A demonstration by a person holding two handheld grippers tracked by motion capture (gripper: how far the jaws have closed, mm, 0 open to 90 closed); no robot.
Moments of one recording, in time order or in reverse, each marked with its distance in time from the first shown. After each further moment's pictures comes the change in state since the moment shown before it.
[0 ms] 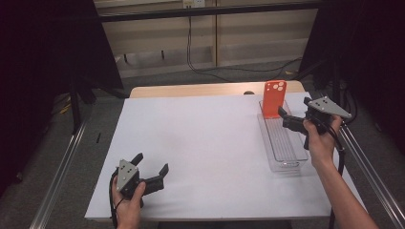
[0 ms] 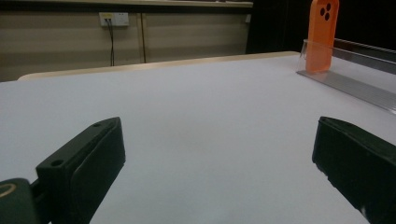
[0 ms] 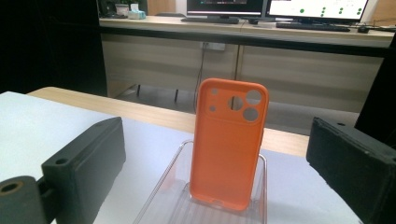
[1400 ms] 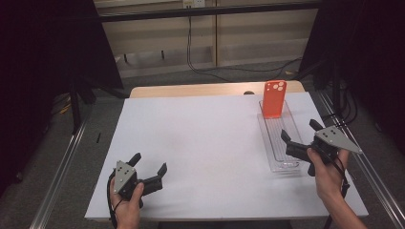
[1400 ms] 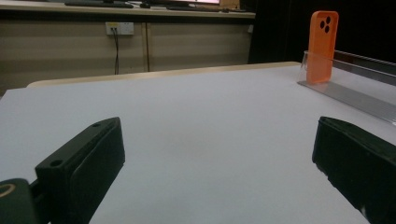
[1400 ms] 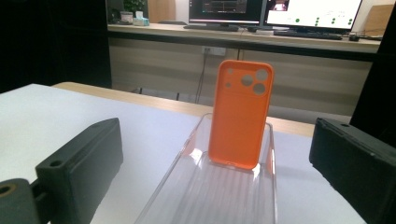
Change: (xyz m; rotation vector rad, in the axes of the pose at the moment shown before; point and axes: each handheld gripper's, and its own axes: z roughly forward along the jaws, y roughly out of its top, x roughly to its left) left arm -0.001 0.002 -0.006 -0.036 0.018 -0.006; right arm 0.030 -0.030 -0.067 -0.043 -0.006 -0.007
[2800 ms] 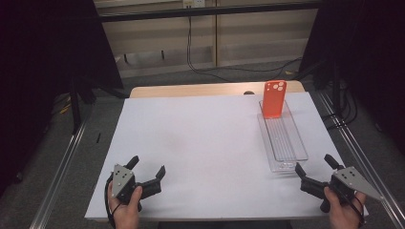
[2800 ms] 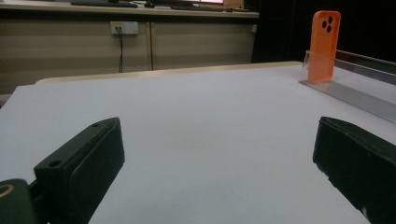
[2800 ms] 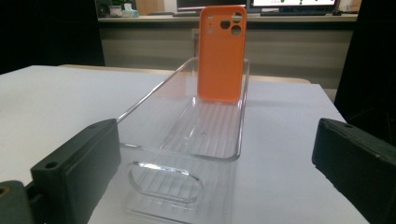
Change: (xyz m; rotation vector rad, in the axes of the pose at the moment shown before) left arm -0.001 -0.001 -0.009 0.010 0.012 -0.010; right arm -0.007 -0.068 -0.071 0.026 -0.043 0.060
